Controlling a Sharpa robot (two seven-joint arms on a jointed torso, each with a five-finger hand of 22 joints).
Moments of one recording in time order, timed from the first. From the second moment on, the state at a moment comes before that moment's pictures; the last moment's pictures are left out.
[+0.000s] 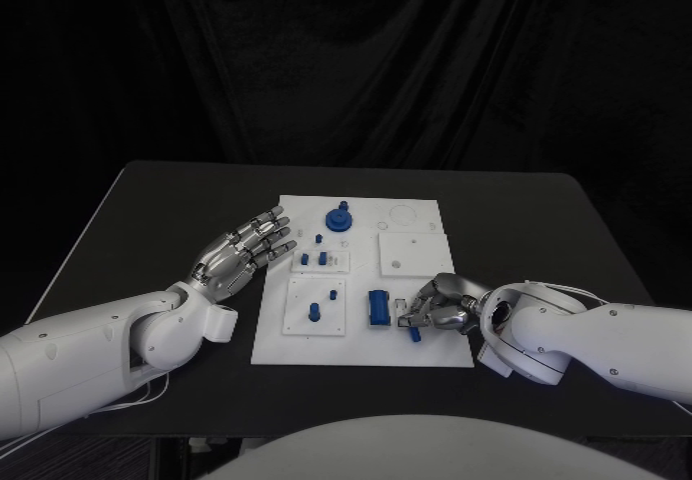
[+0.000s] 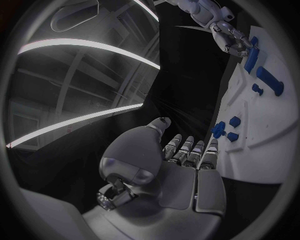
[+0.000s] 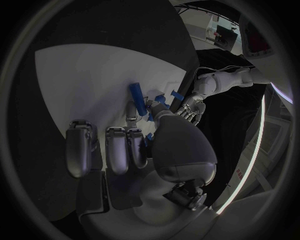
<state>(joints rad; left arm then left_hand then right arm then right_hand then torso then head) 1.03 -0.89 -0.21 1.43 0.05 0.18 0.67 1.24 0.28 0.07 0.03 0.54 0.21 0.10 0.04 0.03 0.04 0.21 0.27 0.04 0.02 0.23 0.08 0.02 0.15 0.05 0.29 0.03 0.09 1.05 -0.98 -0.23 1.79 -1.03 -0.36 -0.35 1.14 -0.01 0.13 0.07 0.55 0.83 0.08 0.50 0.63 1.47 0.01 1.57 1.31 1.47 -0.05 1.54 1.31 0.03 1.47 0.05 1.43 1.31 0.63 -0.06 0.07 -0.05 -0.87</state>
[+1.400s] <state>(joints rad) 1.03 -0.89 -0.21 1.43 0.05 0.18 0.67 1.24 0.28 0.07 0.03 0.54 0.21 0.10 0.04 0.03 0.04 0.21 0.28 0.03 0.02 0.23 0.08 0.02 0.15 0.05 0.29 0.03 0.09 1.09 -0.96 -0.22 1.79 -1.01 -0.44 -0.34 1.04 0.00 0.16 0.15 0.42 0.83 0.05 0.58 0.67 1.47 -0.01 1.57 1.31 1.47 -0.07 1.54 1.31 0.03 1.47 0.04 1.41 1.31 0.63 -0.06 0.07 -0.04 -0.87</state>
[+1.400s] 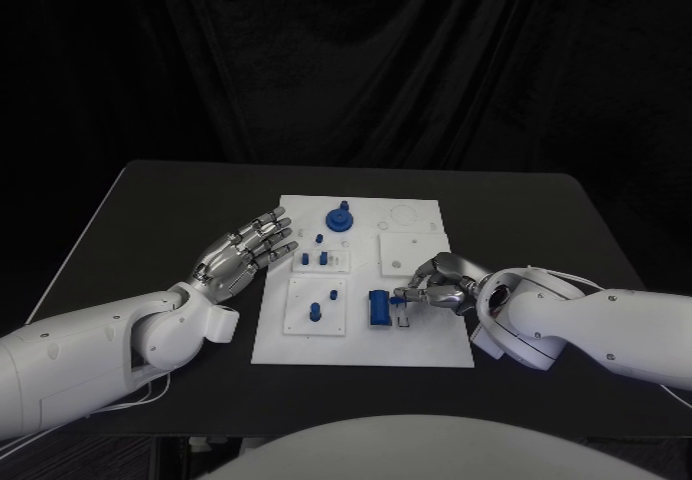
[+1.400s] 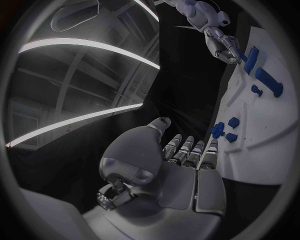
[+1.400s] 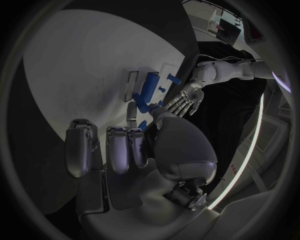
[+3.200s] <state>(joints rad) 1.02 -0.89 -0.21 1.43 0.05 0.18 0.67 1.24 0.28 0.07 0.03 0.54 0.21 0.10 0.04 0.03 0.04 0.21 0.28 0.03 0.02 0.23 0.08 0.02 0.15 0.05 0.29 0.03 0.09 1.09 -1.04 -0.24 1.89 -1.39 -0.46 -0.25 1.22 -0.07 0.23 -0.01 0.53 0.78 0.13 0.37 0.41 1.47 0.05 1.57 1.31 1.47 -0.03 1.54 1.31 0.03 1.47 0.08 1.41 1.31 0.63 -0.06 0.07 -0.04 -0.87</state>
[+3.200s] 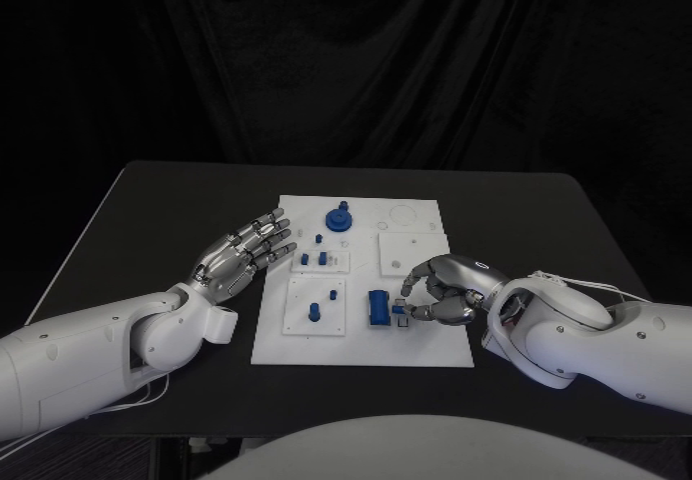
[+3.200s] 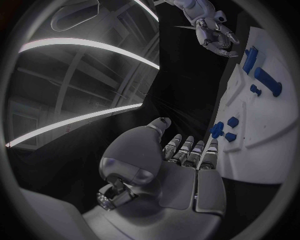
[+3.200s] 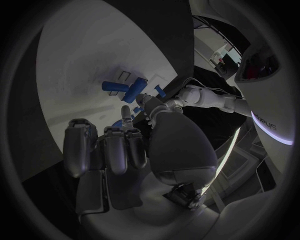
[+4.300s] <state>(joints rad) 1.02 -0.89 -0.21 1.43 0.05 0.19 0.66 1.24 0.28 0.08 0.03 0.55 0.21 0.10 0.04 0.03 0.04 0.21 0.28 0.04 0.02 0.23 0.08 0.02 0.15 0.05 0.29 0.03 0.09 1.06 -0.98 -0.24 1.84 -1.56 -0.43 -0.35 1.23 -0.07 0.23 -0.02 0.42 0.83 0.12 0.36 0.38 1.47 0.04 1.57 1.31 1.47 -0.03 1.54 1.31 0.03 1.47 0.08 1.42 1.31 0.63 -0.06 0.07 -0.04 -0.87</state>
